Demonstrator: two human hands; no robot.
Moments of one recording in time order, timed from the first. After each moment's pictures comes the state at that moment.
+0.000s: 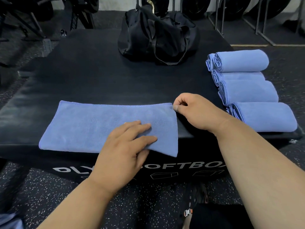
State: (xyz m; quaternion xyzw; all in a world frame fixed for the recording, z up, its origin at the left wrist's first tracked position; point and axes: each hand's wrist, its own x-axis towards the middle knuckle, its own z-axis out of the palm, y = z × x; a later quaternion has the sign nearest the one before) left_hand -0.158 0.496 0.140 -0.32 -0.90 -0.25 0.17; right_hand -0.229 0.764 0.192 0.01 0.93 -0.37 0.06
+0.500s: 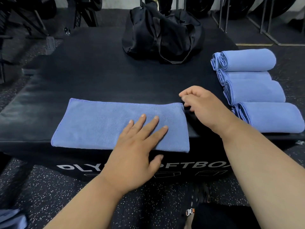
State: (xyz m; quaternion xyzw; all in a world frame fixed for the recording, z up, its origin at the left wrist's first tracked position) left_hand -0.149 0.507 0.147 -0.29 -0.94 -0.15 0.04; right_hand -0.225 0.761 0.192 0.07 0.86 -0.51 0.01
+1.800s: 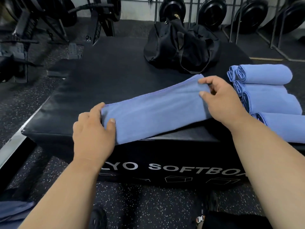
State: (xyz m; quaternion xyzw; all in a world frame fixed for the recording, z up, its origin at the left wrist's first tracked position) left_hand -0.182 0.389 0.170 0.14 -0.94 -0.28 0.13; right_hand -0.249 0.737 0.206 0.03 0.88 -0.45 -0.14
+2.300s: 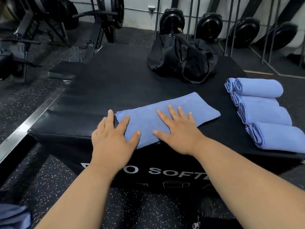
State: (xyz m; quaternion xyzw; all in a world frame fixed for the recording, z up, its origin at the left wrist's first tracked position) left_hand -0.174 0.403 0.156 0.04 -0.98 -0.19 0.07; right_hand -0.209 0.631 0.182 -0.10 0.98 -0.08 0.12
